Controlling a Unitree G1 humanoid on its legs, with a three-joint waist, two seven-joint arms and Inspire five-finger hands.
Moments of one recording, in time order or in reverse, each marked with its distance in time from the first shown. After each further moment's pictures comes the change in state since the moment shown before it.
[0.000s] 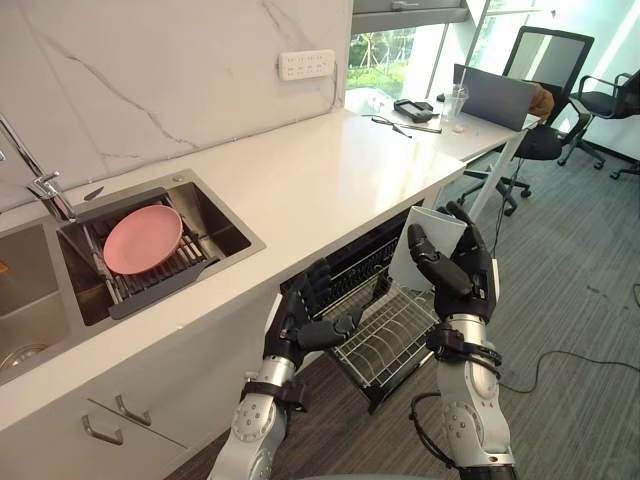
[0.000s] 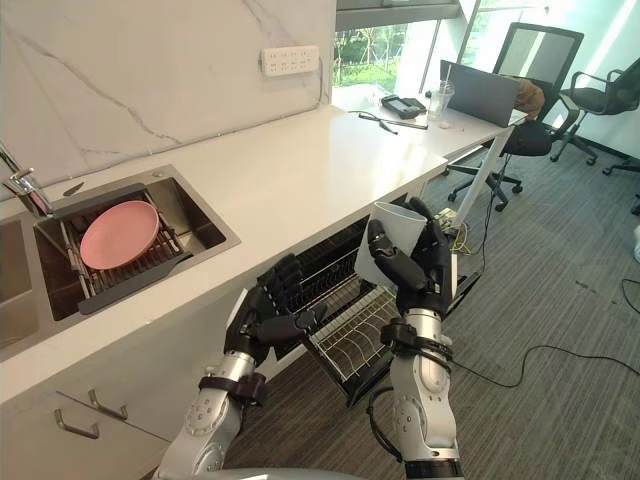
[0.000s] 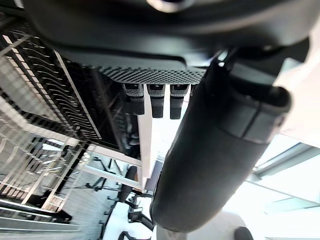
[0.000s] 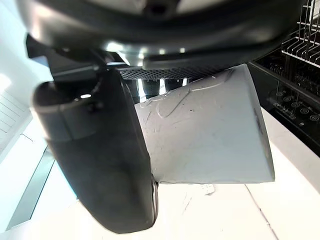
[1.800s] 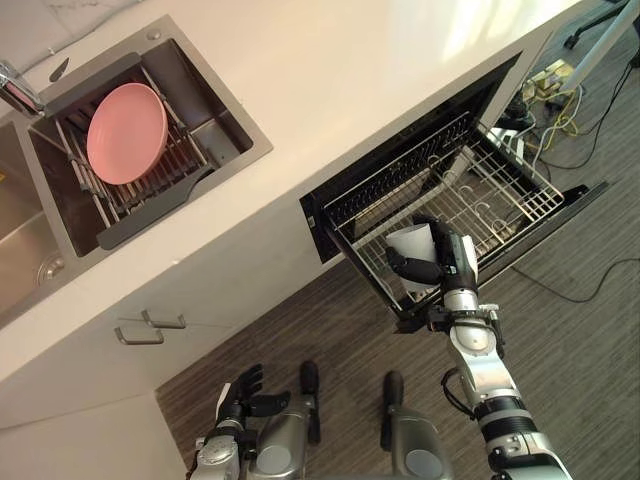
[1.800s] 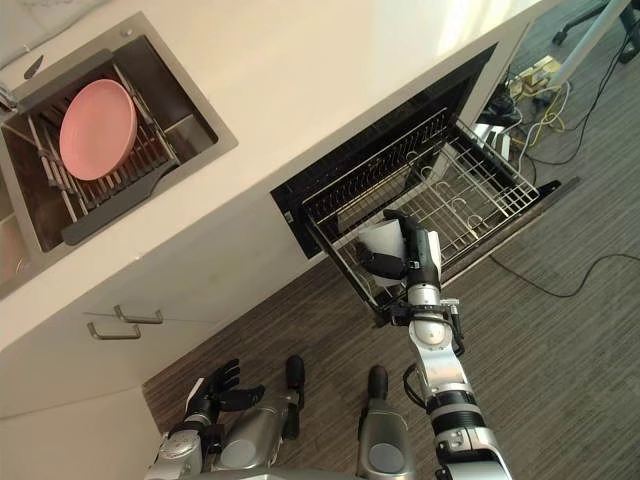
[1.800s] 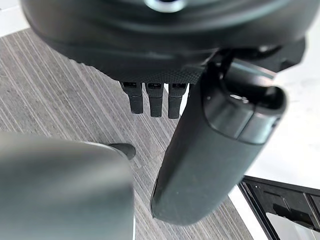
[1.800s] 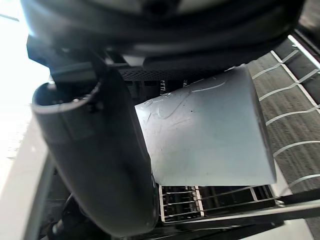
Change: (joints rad) left arm -0.195 0.011 0.346 0.887 0.155 -0.024 0.001; right arm -0.397 -0.234 0.006 0.591 -0.451 0.034 -0.031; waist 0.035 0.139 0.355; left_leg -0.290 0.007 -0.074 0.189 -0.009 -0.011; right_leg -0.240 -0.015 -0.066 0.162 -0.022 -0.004
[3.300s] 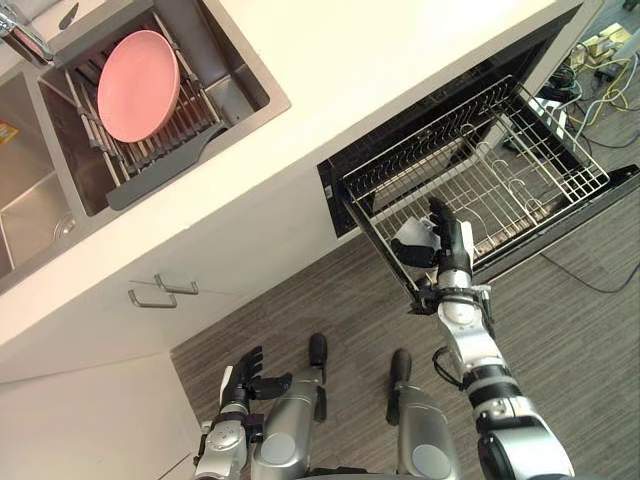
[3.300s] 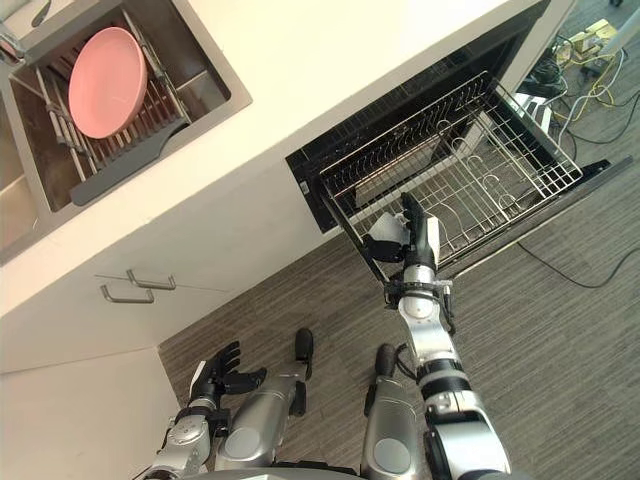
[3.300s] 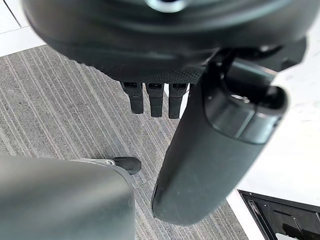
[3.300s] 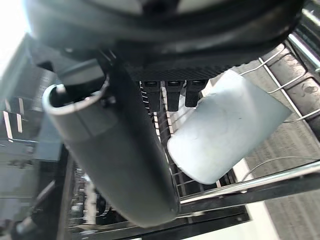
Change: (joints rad) left arm -0.037 -0.008 -0.028 -0.021 0.017 -0.016 0.071; right arm -0.039 0.047 -0.009 -0.032 -0.073 0.061 -0.102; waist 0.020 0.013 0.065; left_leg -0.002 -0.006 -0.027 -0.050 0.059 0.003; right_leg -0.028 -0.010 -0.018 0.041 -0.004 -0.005
